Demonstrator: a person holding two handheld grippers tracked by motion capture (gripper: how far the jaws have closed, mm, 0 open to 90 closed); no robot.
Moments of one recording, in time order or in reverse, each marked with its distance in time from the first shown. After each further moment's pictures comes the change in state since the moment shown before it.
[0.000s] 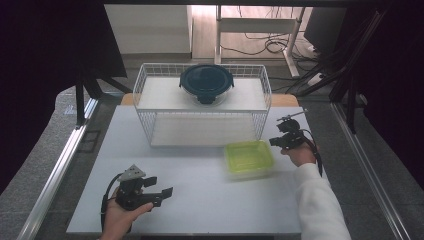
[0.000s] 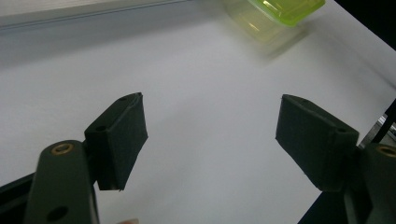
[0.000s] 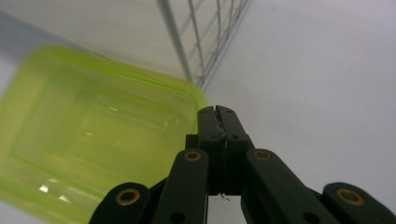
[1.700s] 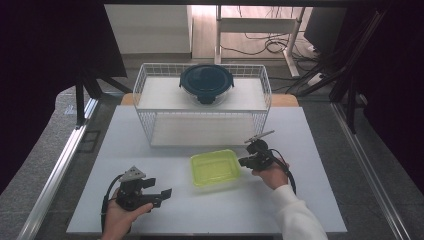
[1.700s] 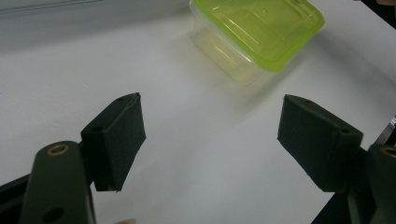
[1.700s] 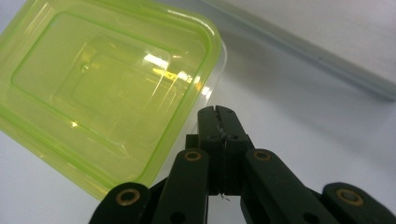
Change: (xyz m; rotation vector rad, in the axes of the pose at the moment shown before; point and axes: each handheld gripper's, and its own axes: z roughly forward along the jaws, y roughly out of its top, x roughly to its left) left arm 0.006 -0.006 0.005 0.023 0.024 -0.012; right arm 0.097 -0.027 0.031 0.013 0.174 -0.125
